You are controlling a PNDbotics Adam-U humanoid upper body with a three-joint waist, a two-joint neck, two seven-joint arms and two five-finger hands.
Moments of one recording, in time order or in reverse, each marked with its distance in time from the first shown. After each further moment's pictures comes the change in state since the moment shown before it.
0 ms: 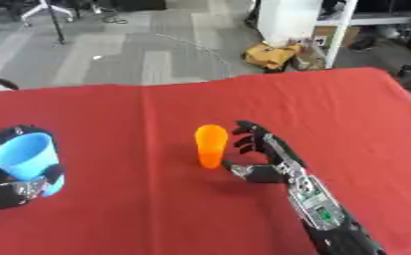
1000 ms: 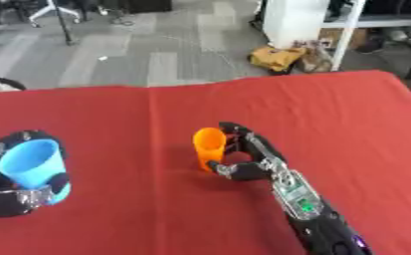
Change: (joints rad) left arm 0.000 -0.018 -0.018 -0.018 0.006 0.009 -0.033; right arm -0.073 0.021 0.021 0.110 0.002 -0.006 0.031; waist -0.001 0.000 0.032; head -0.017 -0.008
